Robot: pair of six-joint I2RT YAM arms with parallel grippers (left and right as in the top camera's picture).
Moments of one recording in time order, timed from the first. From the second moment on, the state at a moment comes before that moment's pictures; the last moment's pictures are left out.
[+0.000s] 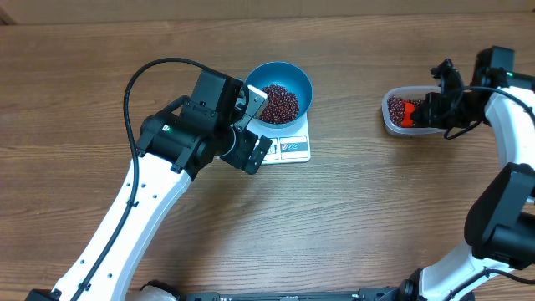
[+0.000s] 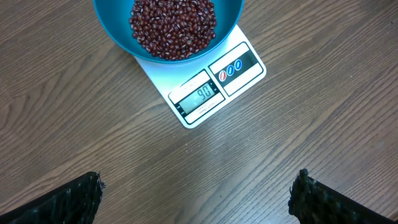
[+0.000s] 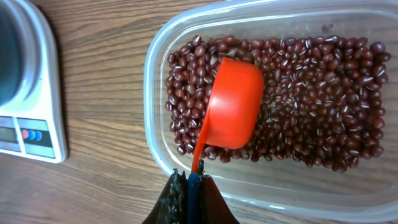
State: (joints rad) left arm -0.45 1.44 1.44 -1.07 0.08 0.09; right arm -0.30 1.88 1.50 -1.00 -0.46 -0.27
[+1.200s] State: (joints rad) left arm -0.45 1.44 1.44 -1.07 0.08 0.09; right arm -0.39 1.93 1.42 -0.92 -0.70 -0.30
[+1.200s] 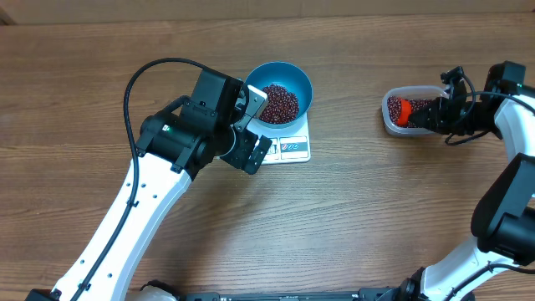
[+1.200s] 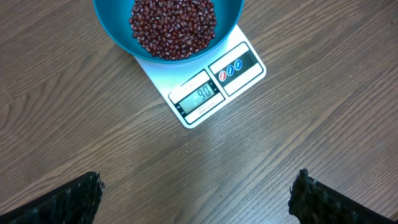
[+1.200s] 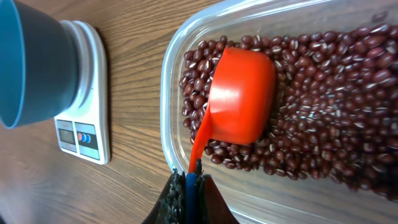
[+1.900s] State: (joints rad) left arm -0.45 1.44 1.44 -1.07 0.08 0.09; right arm -0.51 1.95 1.38 -0.94 -0.84 -0.27
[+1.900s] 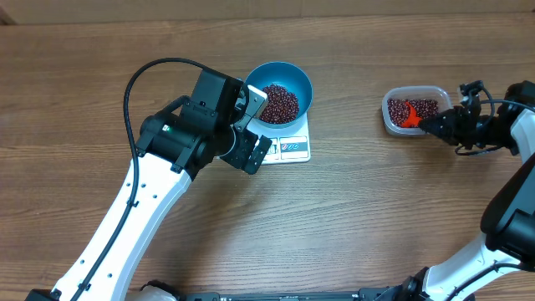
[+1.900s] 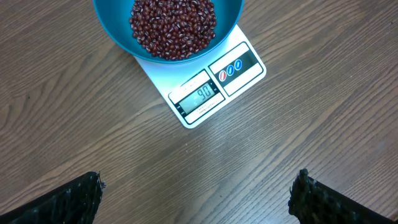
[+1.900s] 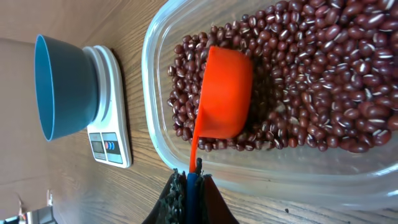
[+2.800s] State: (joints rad) left arm -0.45 1.44 1.44 -1.07 0.08 0.09; right arm -0.63 1.95 1.37 -0.95 -1.08 -0.26
